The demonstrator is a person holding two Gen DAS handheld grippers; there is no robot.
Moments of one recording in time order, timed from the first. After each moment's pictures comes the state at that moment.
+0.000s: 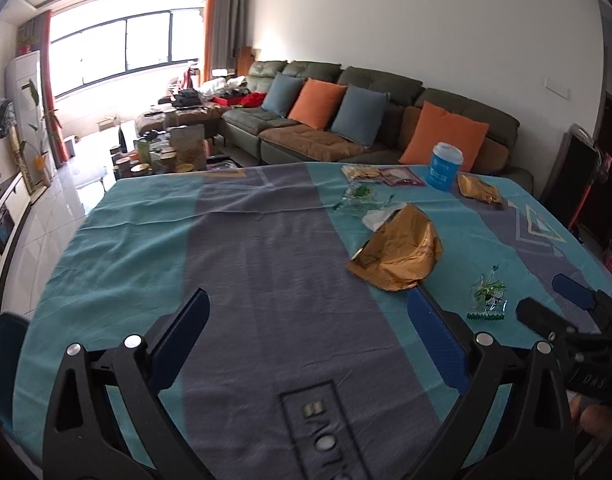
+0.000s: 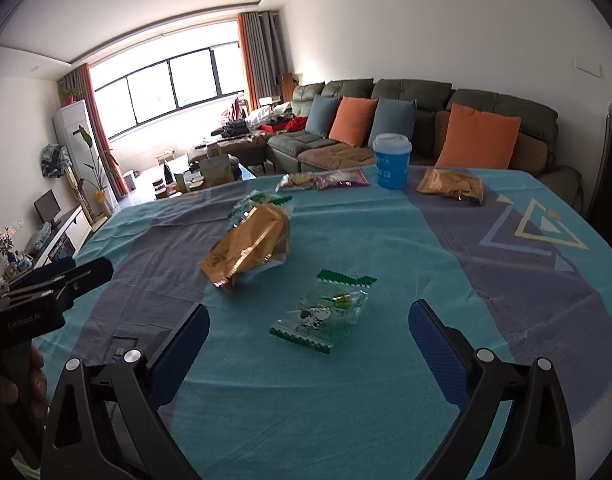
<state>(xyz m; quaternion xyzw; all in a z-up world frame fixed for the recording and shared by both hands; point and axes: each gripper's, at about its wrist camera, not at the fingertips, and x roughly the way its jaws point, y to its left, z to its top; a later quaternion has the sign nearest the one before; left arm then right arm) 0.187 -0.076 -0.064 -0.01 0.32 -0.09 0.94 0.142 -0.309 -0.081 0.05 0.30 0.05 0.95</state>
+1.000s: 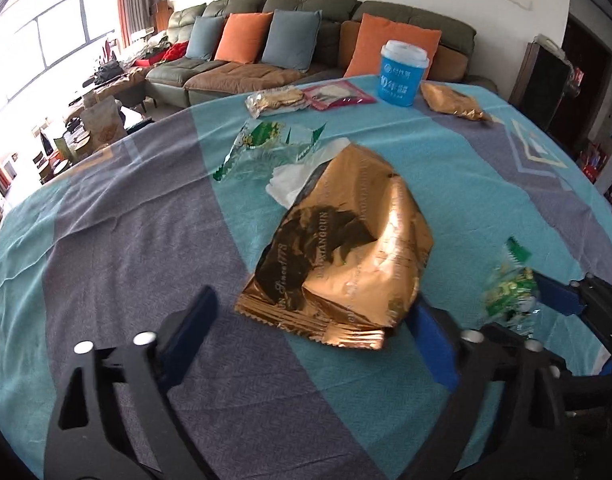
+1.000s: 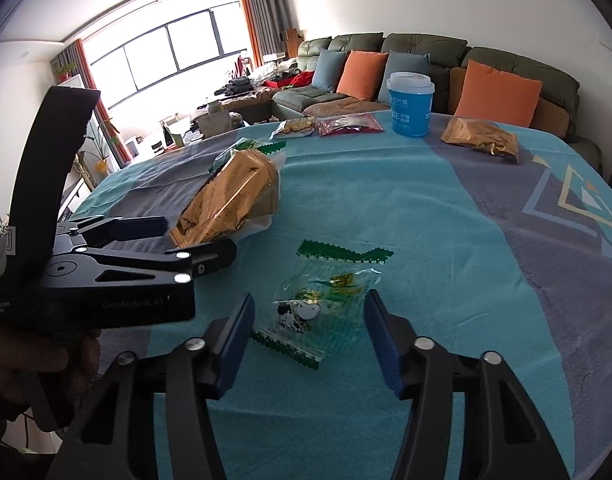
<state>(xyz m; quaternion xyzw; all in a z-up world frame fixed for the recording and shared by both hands) 0.299 -0.169 -0.128 0.08 0.43 -0.19 0.88 0.192 -0.307 -0.116 0.06 0.38 0.08 0.92</state>
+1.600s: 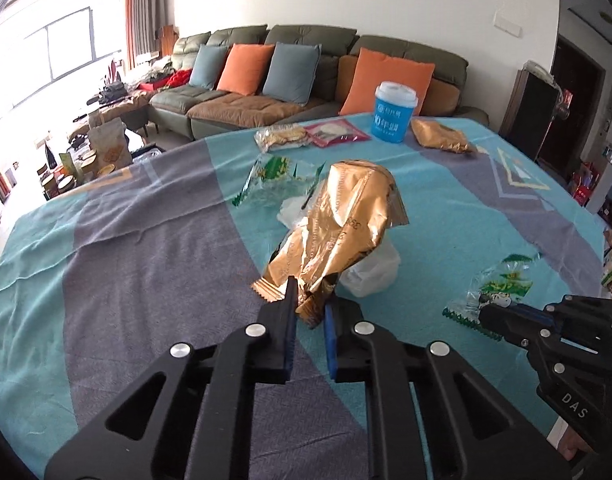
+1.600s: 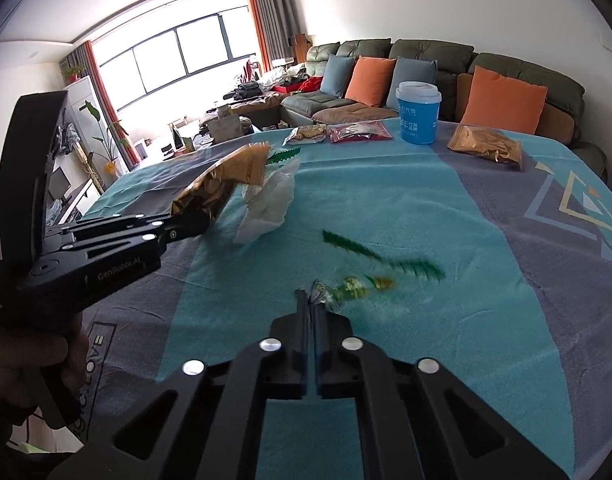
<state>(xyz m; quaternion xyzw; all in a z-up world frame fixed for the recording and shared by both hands) 0.273 -0.150 -0.105 0.05 0.37 -0.20 0.91 0.181 -0.305 -0.108 0.06 0.37 0.09 0.92</state>
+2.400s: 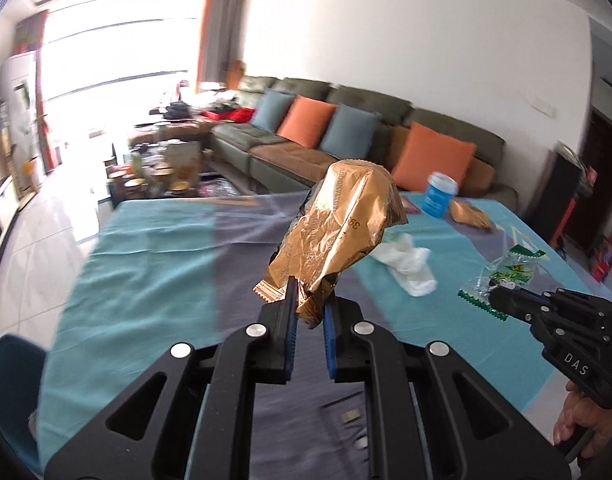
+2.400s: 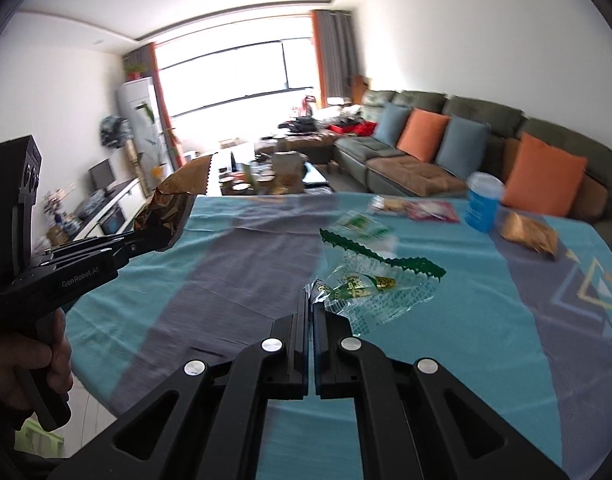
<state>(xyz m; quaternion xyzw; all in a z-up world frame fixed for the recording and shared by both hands) 0.171 -0.022 -0.031 -0.03 0.28 -0.09 0.95 0.146 -0.238 -0.039 0.01 0.29 0.18 0.94</state>
